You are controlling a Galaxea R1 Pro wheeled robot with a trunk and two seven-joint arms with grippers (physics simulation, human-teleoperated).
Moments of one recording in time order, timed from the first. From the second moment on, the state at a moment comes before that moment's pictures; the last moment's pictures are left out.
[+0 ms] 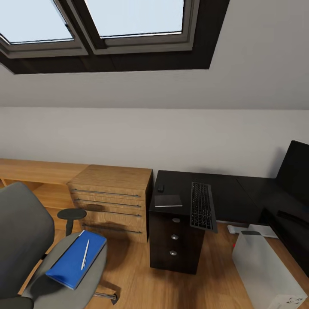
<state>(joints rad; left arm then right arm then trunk) 0.16 -0.13 -0.19 -0.68 0.20 -0.54 0.34 0.04 -0.01 0.37 -0.56 -0.08 -0.75 -0.56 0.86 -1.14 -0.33</state>
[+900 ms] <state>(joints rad) 0.16 -0.12 -0.25 -0.68 0.20 -0.55 0.34 0.04 -0.01 0.37 -0.56 -0.08 -0.75 -0.53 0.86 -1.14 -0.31</state>
